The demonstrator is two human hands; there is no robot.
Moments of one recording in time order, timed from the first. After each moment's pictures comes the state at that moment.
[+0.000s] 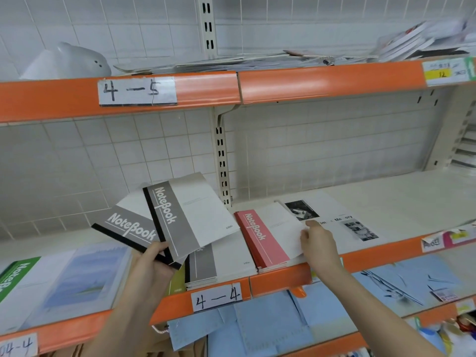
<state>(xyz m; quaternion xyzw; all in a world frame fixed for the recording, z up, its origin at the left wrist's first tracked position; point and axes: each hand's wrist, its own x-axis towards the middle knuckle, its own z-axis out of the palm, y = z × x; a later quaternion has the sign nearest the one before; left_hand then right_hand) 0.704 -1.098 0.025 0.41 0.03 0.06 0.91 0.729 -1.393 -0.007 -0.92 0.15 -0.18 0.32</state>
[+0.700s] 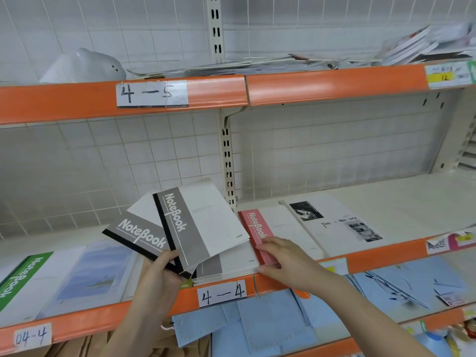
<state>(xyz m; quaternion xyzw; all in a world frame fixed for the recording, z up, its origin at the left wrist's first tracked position) 0.683 -1.098 0.013 0.44 0.03 0.04 0.90 0.713 -1.359 -0.012 -0.96 -0.19 -0.03 0.21</state>
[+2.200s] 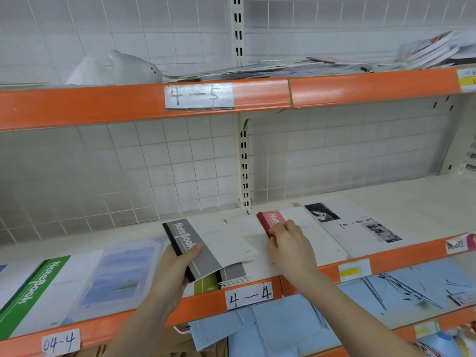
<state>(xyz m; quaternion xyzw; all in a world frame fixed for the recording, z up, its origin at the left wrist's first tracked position) 0.715 -1.053 0.006 0.62 0.02 0.02 0.78 0.727 -1.284 0.003 -0.97 0.02 -0.21 0.15</state>
